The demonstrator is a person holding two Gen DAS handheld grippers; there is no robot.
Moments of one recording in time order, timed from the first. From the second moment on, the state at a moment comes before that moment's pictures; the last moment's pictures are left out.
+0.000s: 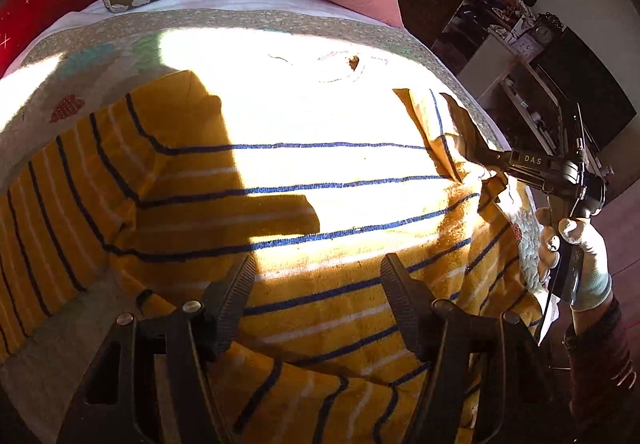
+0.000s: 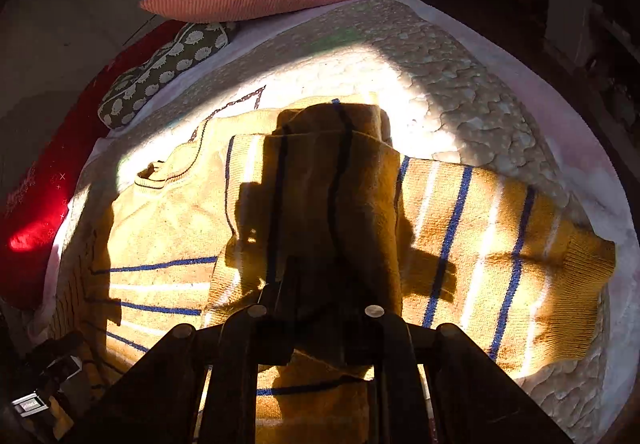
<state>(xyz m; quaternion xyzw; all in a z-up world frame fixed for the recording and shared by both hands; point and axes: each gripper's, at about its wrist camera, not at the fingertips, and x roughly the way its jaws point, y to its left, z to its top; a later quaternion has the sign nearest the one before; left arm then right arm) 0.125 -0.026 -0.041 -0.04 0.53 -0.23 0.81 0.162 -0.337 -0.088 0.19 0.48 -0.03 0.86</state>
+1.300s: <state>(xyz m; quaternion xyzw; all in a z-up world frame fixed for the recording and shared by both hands) -0.003 0.077 0.022 -0.06 0.42 -0.09 0.90 0.017 -0.286 -0.063 0.23 0.43 0.06 0.87</state>
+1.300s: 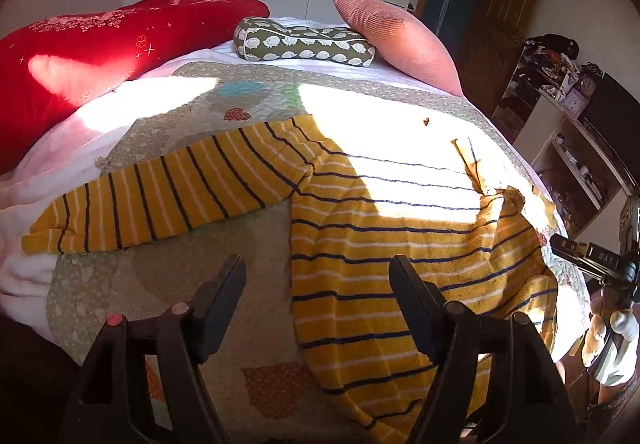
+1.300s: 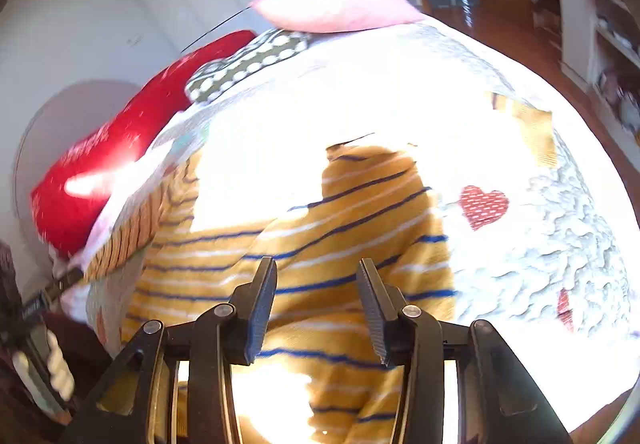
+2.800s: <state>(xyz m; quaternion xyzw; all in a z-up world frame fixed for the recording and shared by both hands) -0.025 0.104 -0.049 -0.17 0.50 -0.14 0.84 -0.068 -0.329 -0.077 0.26 0.45 0.01 0.86</state>
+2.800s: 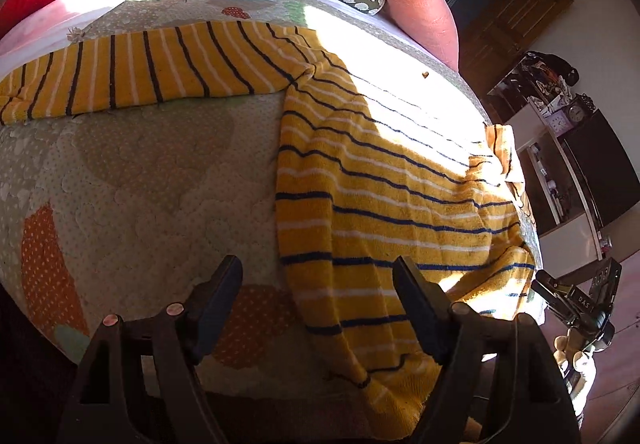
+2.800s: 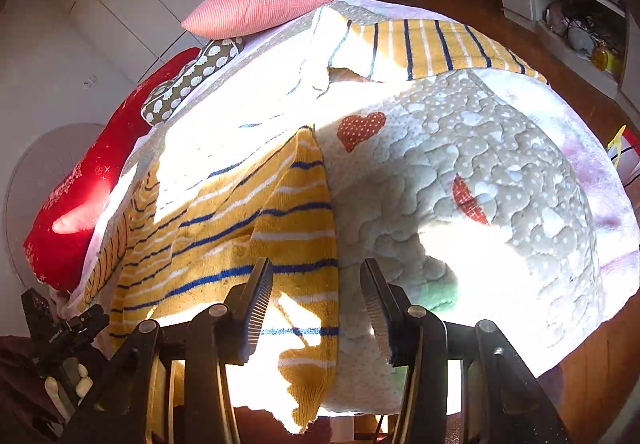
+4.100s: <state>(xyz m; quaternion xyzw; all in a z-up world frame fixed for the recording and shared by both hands) -0.061 0.108 -0.004 -0.04 0.45 -0.08 0.89 -0.049 -0.210 -0.052 0.21 0.47 0.15 0.84</state>
